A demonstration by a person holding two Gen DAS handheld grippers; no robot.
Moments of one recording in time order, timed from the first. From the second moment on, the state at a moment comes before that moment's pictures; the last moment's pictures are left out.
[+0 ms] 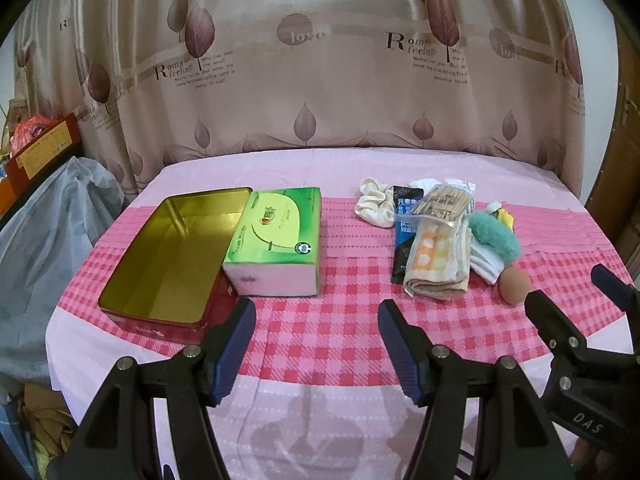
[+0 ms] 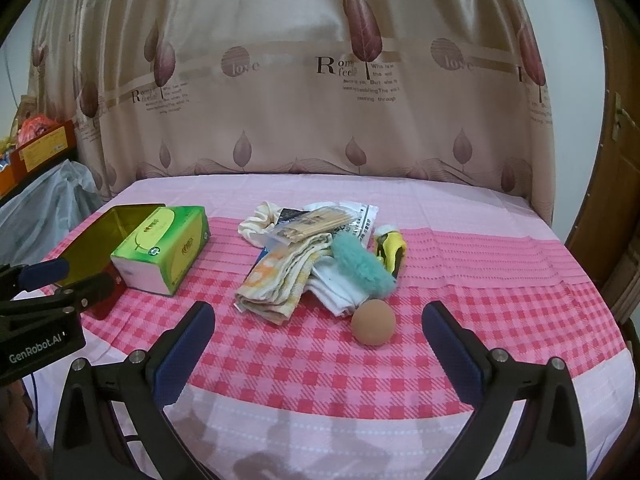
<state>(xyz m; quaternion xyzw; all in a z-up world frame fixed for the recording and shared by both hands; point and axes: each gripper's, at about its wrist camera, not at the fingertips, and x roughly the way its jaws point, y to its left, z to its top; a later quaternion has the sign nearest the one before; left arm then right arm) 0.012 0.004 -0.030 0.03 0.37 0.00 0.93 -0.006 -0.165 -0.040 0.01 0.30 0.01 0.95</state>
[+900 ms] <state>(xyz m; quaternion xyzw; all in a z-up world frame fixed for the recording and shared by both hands) 0.017 0.009 -0.035 0.03 0.39 0.00 0.92 -0.004 -0.166 -0.046 0.01 0.30 0.01 0.95</state>
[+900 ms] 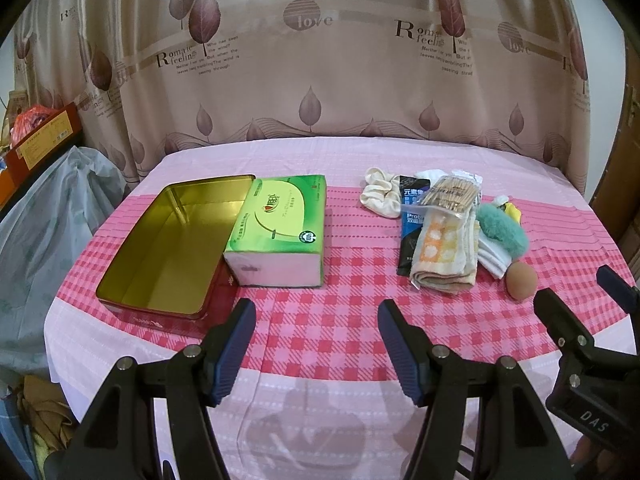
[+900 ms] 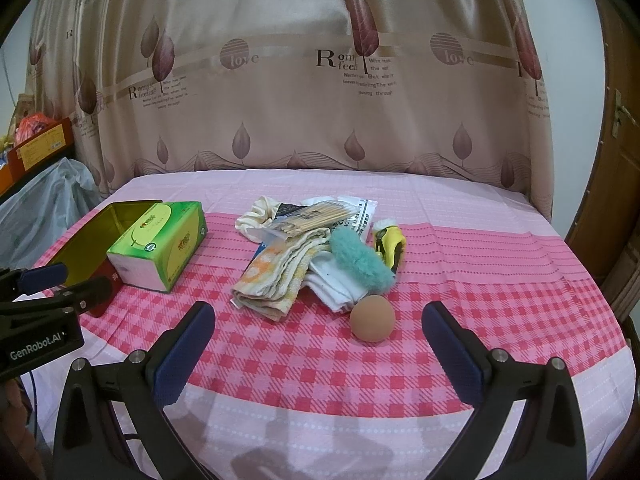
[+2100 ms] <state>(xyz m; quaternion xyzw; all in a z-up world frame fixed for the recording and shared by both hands) 0.021 0.010 -0.042 0.03 0.40 0.01 0.92 -0.002 -0.166 -0.049 0.01 0.31 0.01 0.95</state>
